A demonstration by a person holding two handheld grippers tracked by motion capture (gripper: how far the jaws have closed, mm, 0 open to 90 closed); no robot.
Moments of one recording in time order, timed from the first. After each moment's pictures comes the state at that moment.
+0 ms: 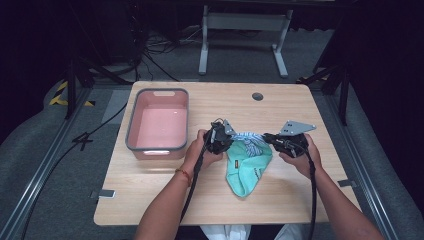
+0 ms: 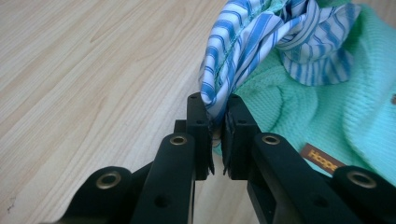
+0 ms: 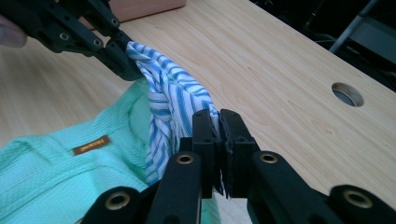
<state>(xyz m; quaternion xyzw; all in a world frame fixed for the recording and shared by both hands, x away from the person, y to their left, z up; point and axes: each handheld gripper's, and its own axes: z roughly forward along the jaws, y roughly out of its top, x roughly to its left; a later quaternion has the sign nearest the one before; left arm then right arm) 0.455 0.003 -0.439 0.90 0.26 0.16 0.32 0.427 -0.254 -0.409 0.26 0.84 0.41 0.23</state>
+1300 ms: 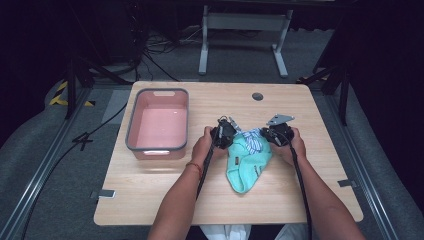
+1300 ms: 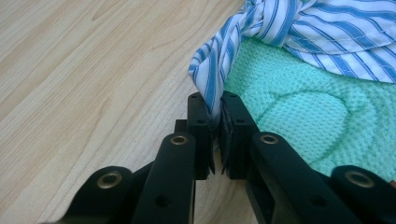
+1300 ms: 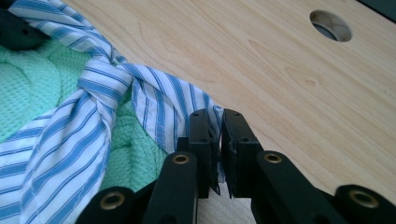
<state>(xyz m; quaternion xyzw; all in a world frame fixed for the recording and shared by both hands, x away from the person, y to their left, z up) 0.487 -0.018 -0.467 0.90 0.29 0.17 0.28 0.498 -0.248 -0.471 0.34 0.85 0.32 0.24</state>
